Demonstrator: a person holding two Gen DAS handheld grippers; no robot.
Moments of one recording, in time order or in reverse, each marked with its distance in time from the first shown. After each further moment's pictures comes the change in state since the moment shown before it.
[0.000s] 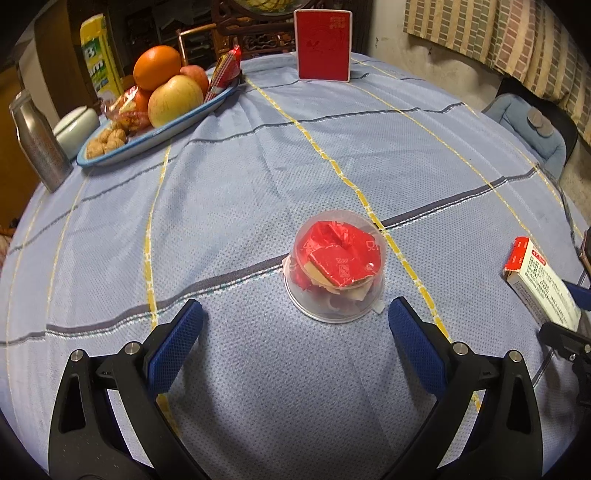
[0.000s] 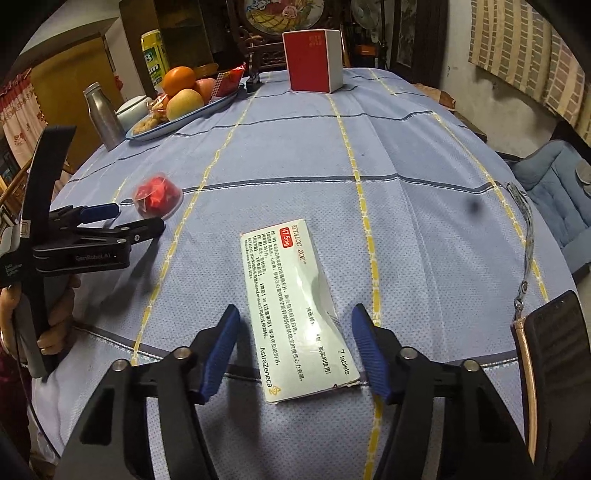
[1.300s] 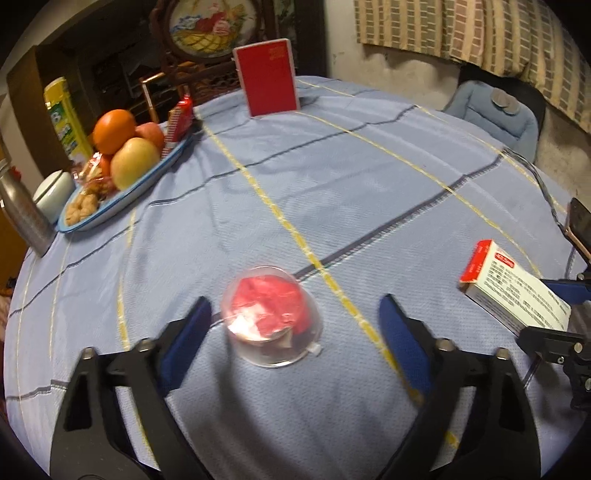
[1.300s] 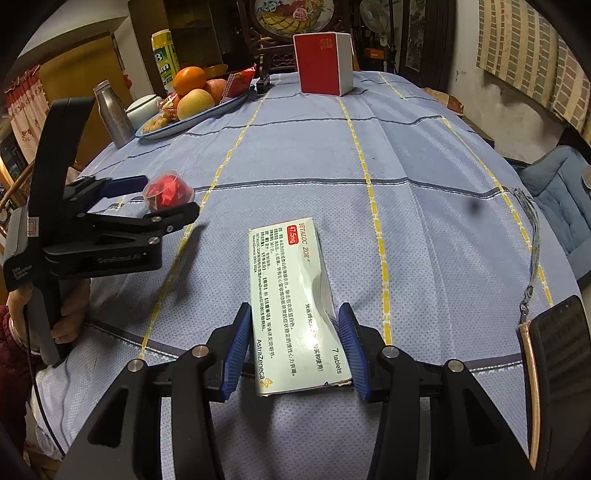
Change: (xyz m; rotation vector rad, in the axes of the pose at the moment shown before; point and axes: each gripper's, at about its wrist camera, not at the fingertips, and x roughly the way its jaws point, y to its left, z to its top) left arm -0.005 -0.039 0.014 0.166 -0.101 -0.043; right arm -0.001 0.003 0.000 -0.017 -0.009 0.023
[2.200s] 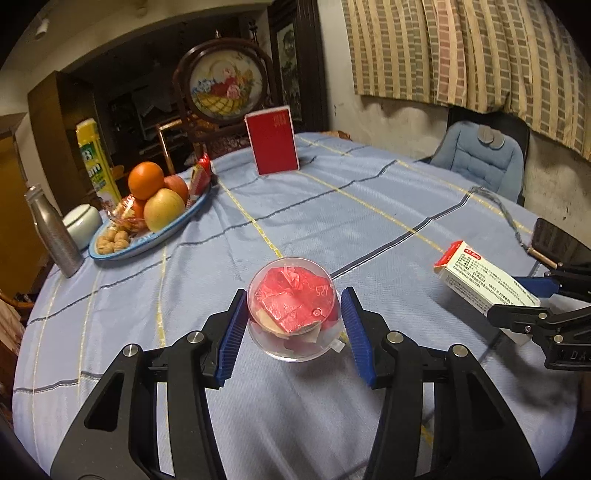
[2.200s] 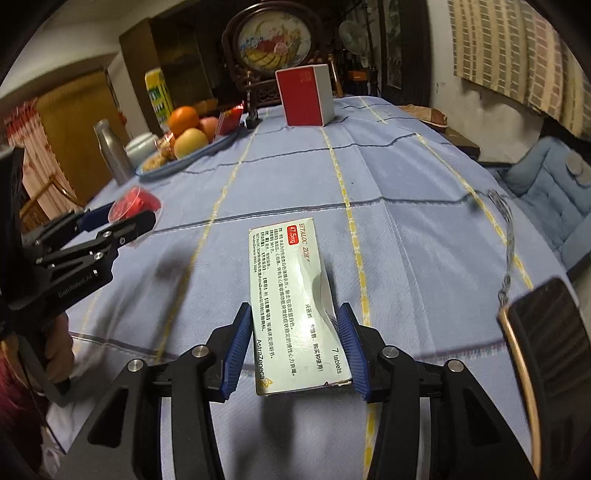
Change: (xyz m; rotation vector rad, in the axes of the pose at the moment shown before) left arm -0.078 -0.017 -0.019 -0.001 -0.234 0.047; right arm -0.034 -0.013 -0.018 0.101 -0.145 0.027
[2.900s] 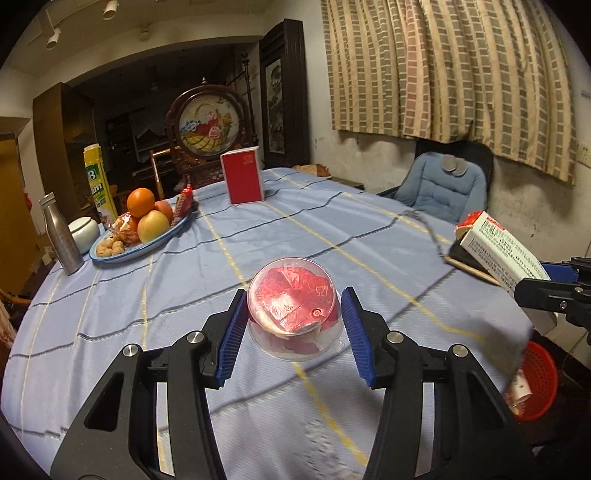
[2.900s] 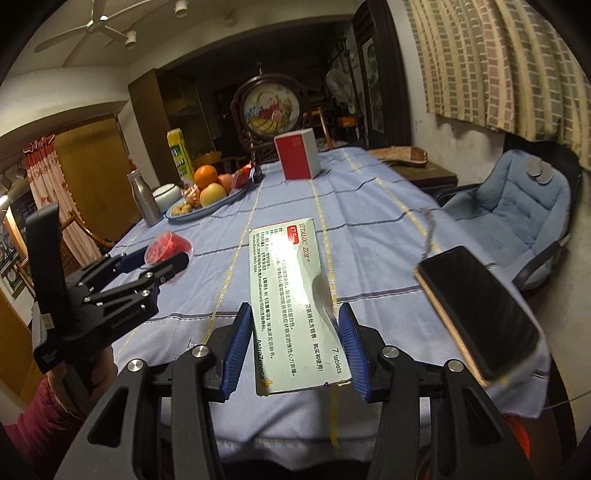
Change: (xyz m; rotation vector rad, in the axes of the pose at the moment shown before) left arm -0.094 -0.068 -0.023 -0.028 -0.124 -0.066; right arm -0.154 -0.011 -0.066 0.027 -0.217 -0.008
